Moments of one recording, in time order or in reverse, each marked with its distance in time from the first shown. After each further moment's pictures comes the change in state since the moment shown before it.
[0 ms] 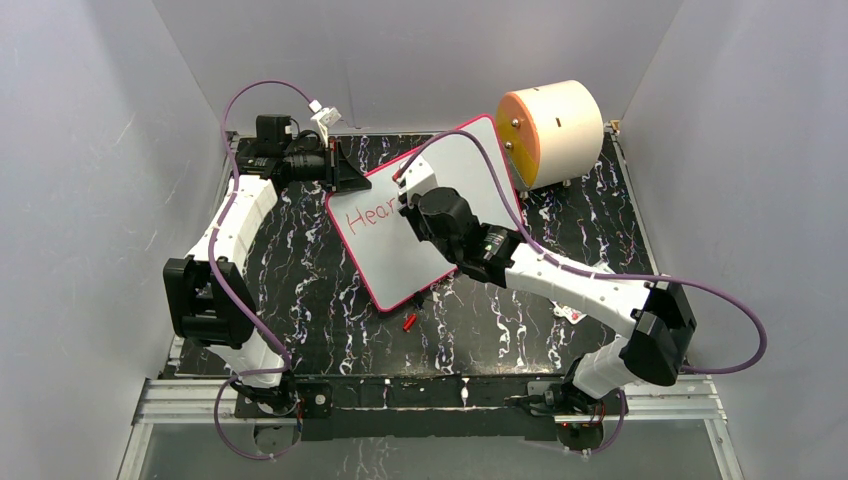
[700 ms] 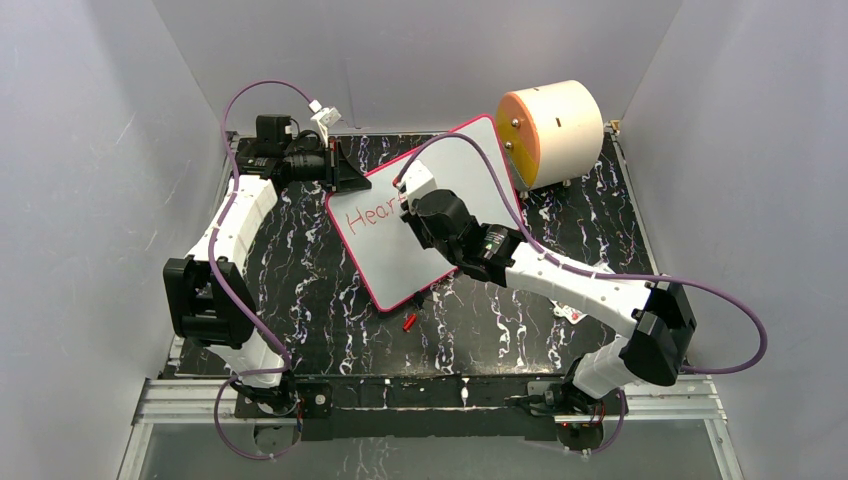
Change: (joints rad) left arm 0.000 0.000 0.000 0.000 0.000 0.000; right arm -0.002 0.002 0.014 -0.128 -0.027 0.039
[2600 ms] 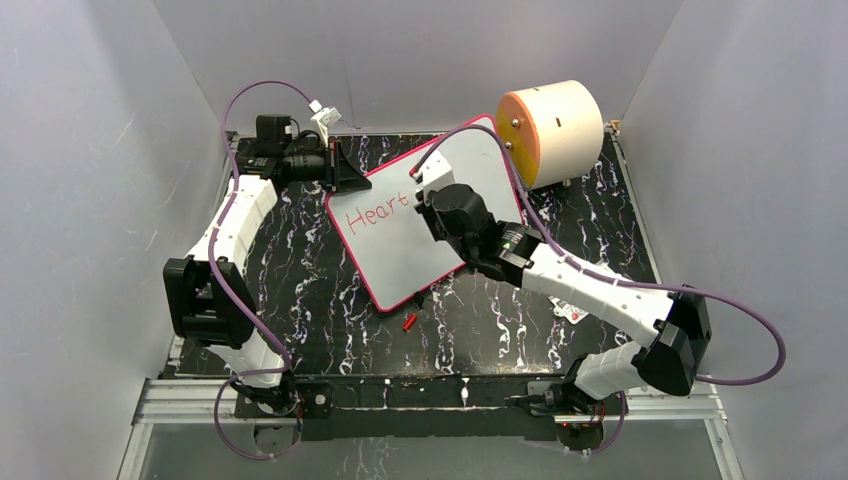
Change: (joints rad) left arm 0.000 0.000 0.000 0.000 0.004 -0.001; right arm -0.013 -0.072 -0.001 -0.025 0.058 -0.002
